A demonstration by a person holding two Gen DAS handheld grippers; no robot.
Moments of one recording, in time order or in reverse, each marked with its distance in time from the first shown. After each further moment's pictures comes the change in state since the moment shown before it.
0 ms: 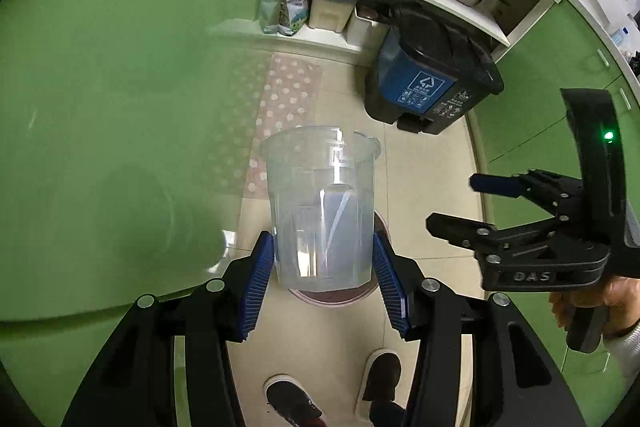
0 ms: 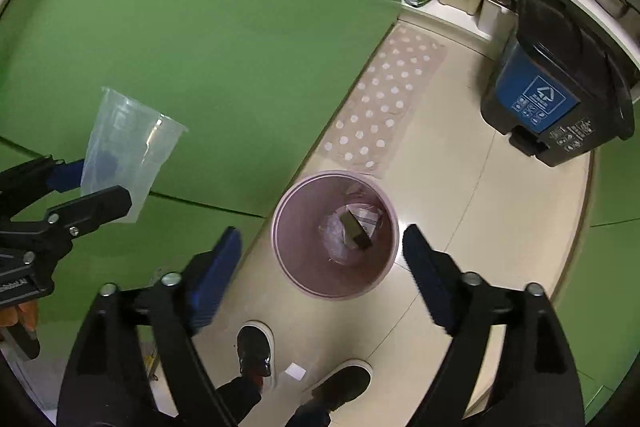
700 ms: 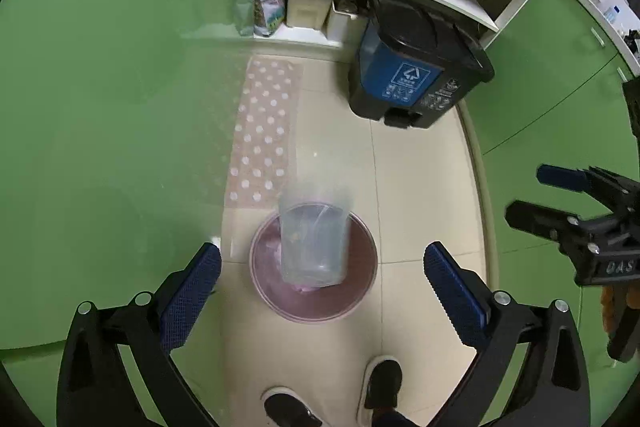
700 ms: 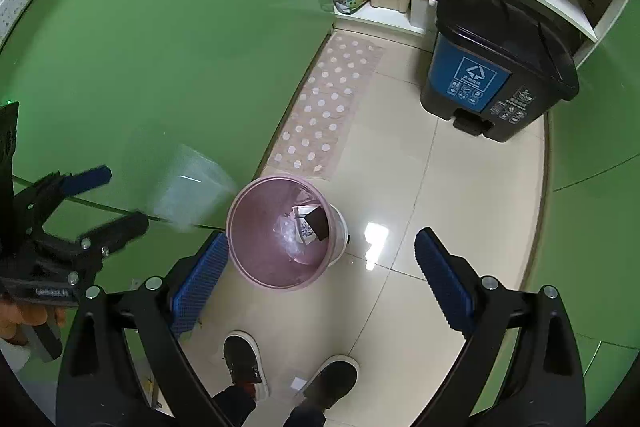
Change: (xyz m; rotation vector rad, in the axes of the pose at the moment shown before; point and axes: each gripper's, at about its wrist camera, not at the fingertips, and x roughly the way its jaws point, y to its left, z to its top) left arm 0.034 -0.033 0.012 0.066 0.006 0.002; right arm -0.053 -0.058 -0.026 0.140 -0.058 -0.111
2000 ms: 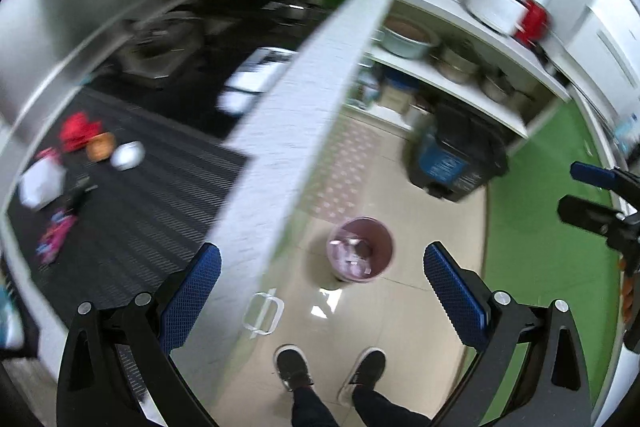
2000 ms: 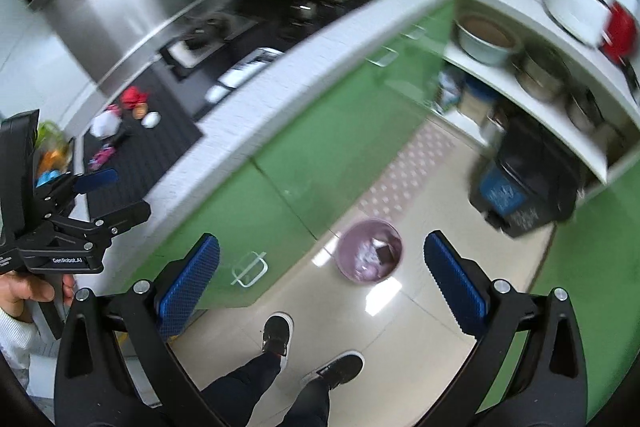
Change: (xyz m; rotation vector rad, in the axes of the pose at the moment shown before) left arm -0.376 0.023 -0.096 -0.325 -0.212 0.224; right arm -0.331 0.190 -0.010 -0.374 -0.146 0.171
